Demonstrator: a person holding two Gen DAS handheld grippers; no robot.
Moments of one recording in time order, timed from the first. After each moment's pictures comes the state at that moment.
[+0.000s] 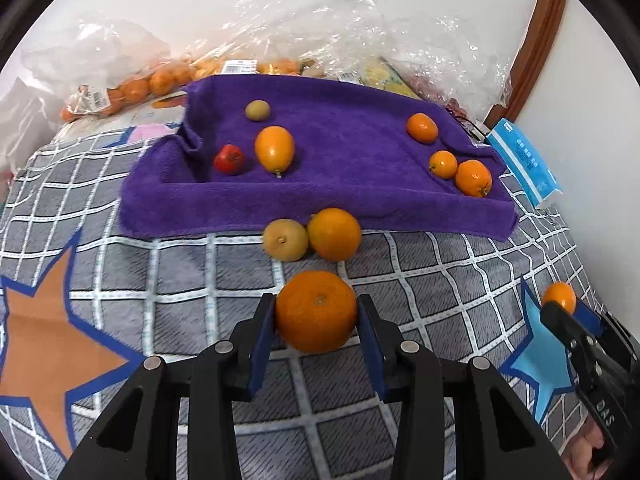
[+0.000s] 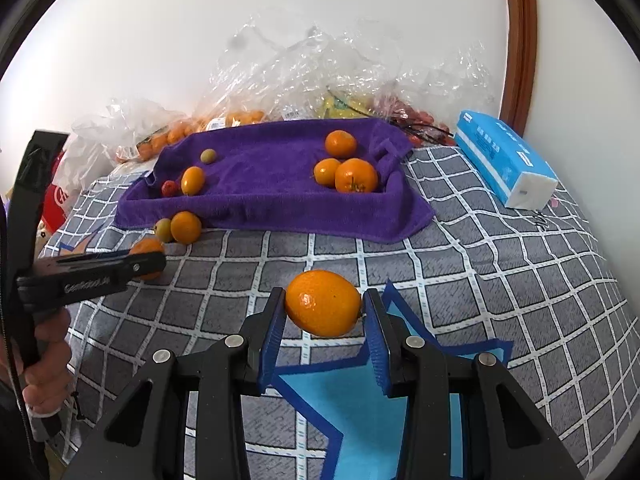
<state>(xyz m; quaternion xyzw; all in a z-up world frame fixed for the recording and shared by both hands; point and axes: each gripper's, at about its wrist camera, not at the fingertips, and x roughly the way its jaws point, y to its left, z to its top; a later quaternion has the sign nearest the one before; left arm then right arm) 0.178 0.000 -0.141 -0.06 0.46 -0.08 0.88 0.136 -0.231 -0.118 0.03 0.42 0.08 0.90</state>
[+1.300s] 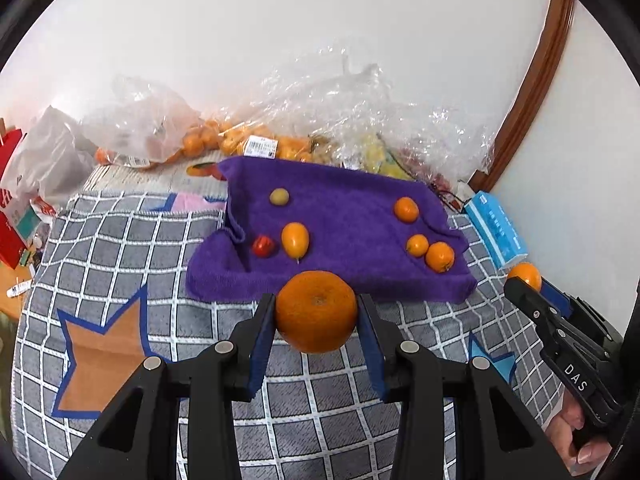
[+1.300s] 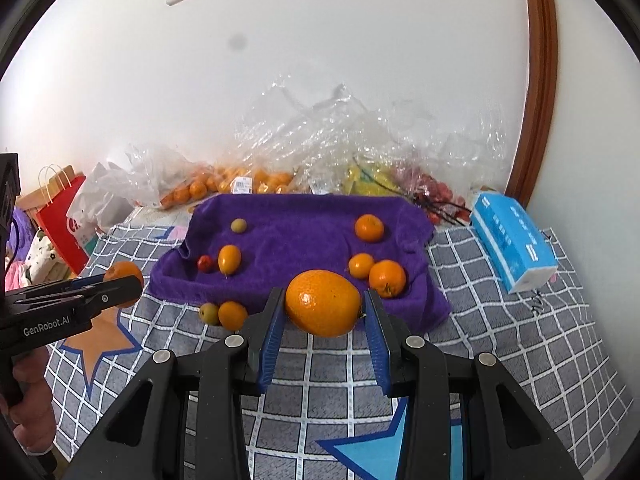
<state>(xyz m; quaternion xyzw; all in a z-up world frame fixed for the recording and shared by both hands) 0.165 0.035 -0.049 -0.10 0.41 -0.08 0.91 0.169 -0.196 -0.031 0.02 0.38 0.10 0.92</state>
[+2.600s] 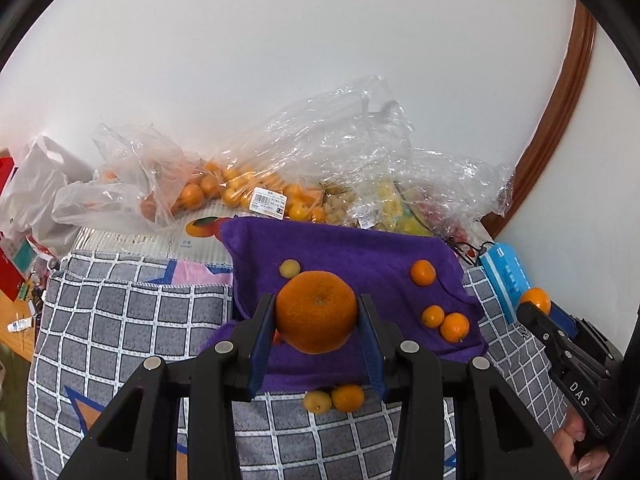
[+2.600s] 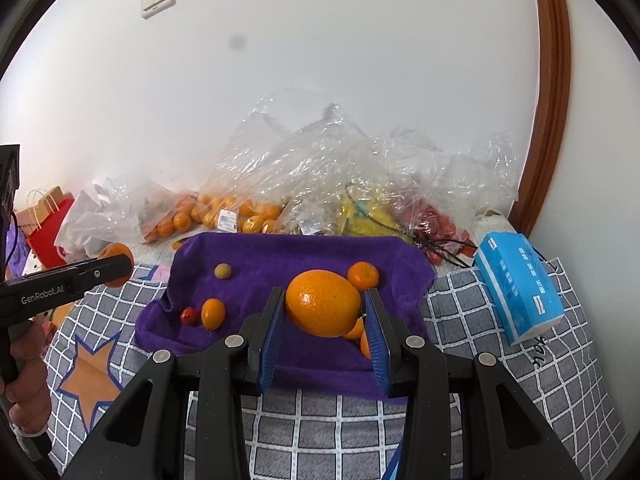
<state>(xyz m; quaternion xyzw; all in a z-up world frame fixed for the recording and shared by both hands) 0.243 0.050 -0.021 -0.10 0.39 -0.06 0.91 0.242 -0.198 -0.017 0.02 0.37 0.09 0.92</state>
